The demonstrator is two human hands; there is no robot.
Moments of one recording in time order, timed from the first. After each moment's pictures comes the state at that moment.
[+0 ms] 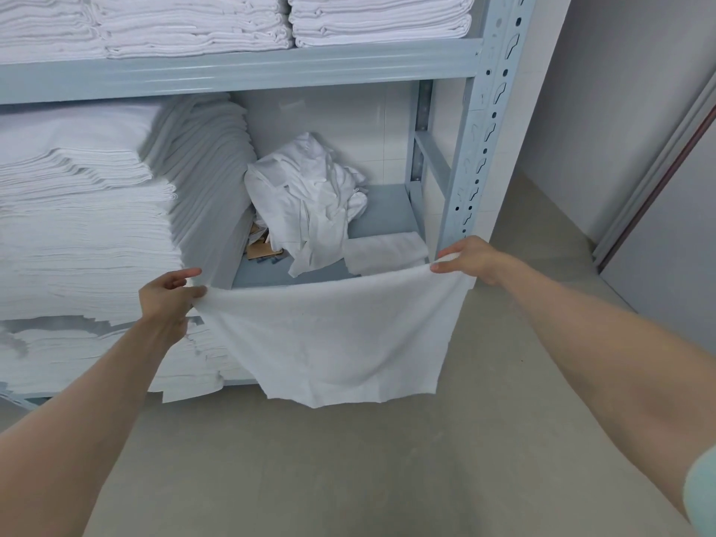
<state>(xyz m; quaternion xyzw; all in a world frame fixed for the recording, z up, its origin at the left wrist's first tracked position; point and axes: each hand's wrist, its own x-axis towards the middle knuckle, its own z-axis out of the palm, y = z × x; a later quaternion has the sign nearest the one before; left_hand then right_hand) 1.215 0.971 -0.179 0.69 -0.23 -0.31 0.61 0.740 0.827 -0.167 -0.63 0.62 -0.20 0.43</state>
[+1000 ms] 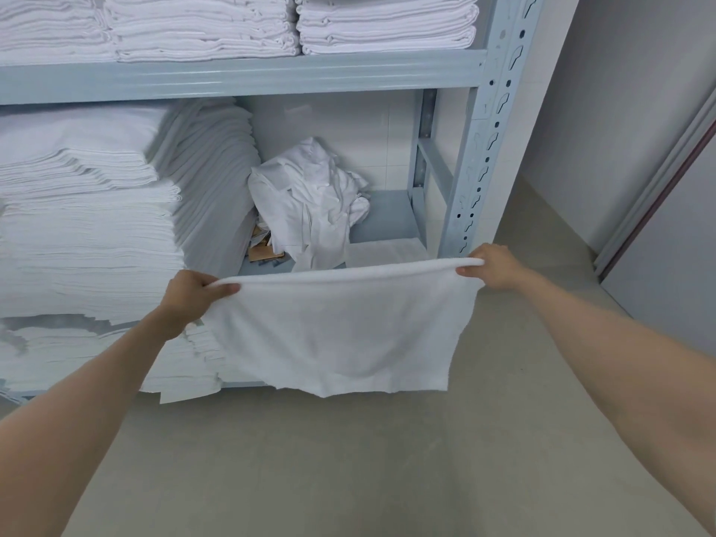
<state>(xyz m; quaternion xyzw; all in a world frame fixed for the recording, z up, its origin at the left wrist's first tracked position) 1.201 0.971 -0.160 0.78 -0.48 -0.24 0.32 0.710 0.832 -0.164 -0.70 0.65 -0.12 0.26</state>
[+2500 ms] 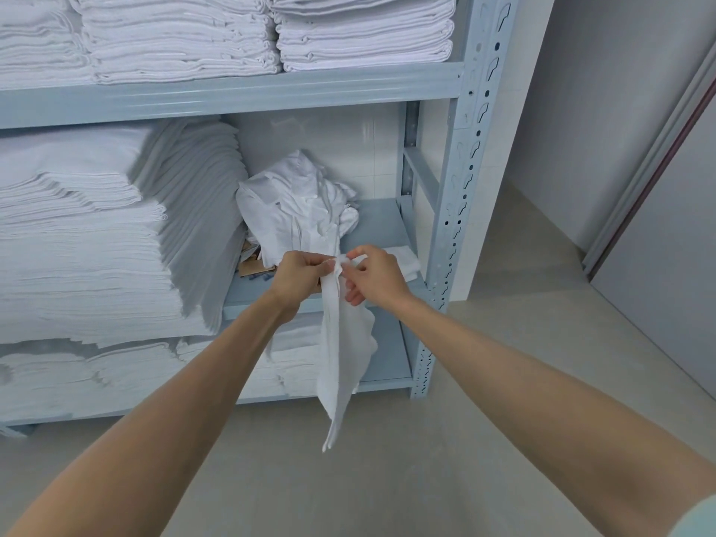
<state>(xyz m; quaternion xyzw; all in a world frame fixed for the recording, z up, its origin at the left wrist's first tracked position) 1.028 0.931 -0.117 0.61 -0.50 -0.43 0.44 0.881 0.888 -0.149 -0.65 0.49 -0.38 0.43</state>
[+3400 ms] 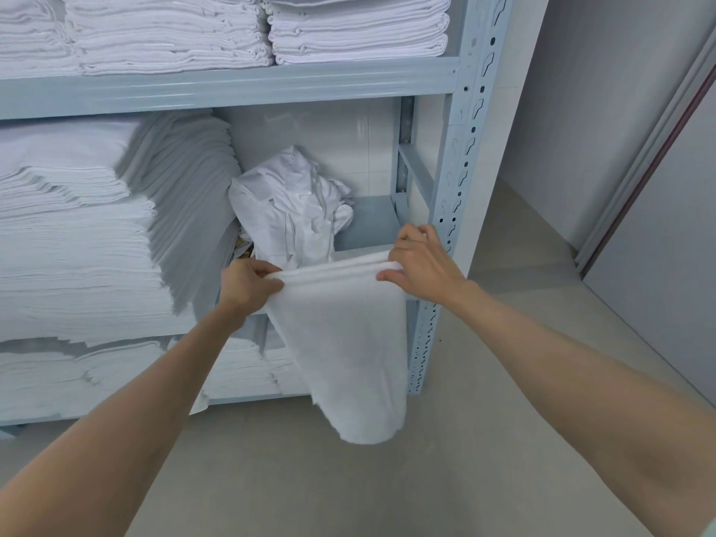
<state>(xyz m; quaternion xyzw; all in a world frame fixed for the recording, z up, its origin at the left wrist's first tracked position) 1.098 0.922 -0.152 0.73 -0.51 -0.23 0.40 0.793 0.860 -0.146 -0.89 0.40 -0.19 -0.11</state>
